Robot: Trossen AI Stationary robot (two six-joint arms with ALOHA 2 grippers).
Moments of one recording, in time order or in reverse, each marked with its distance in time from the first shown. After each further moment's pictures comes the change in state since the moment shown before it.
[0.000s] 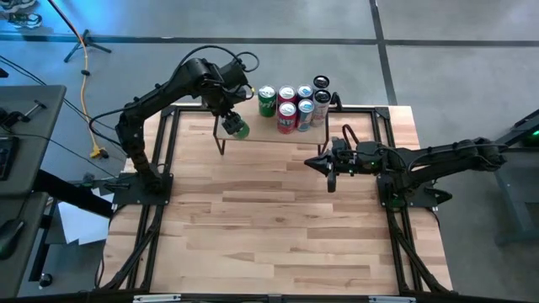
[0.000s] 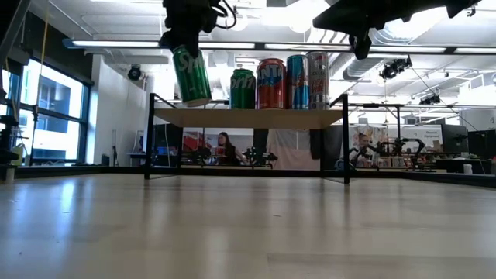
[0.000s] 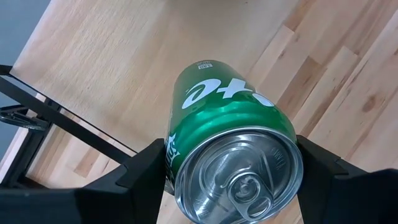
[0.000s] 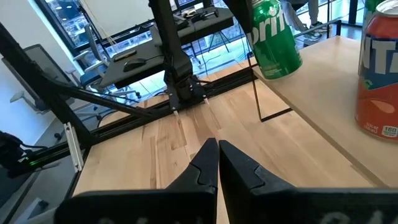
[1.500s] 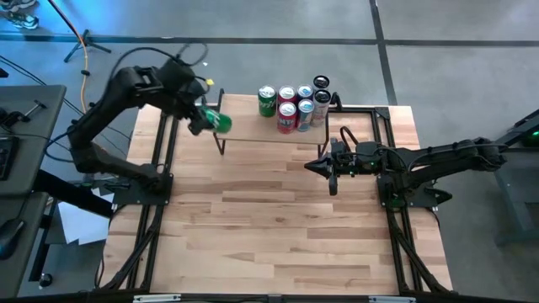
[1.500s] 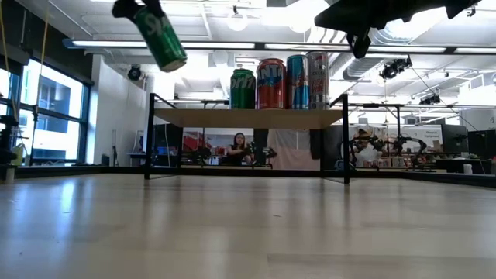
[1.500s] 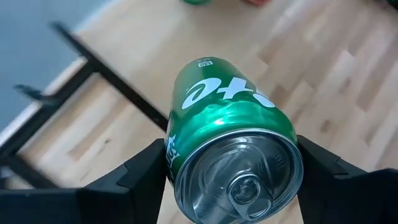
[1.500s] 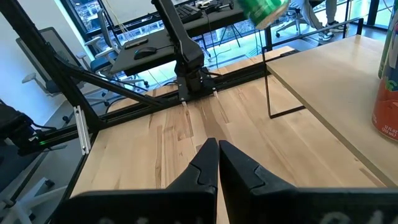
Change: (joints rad) left arm 0.072 -0.455 -0.264 0.102 0.049 -0.099; right arm 0.000 0.000 0.000 -0.014 -0.058 -0.054
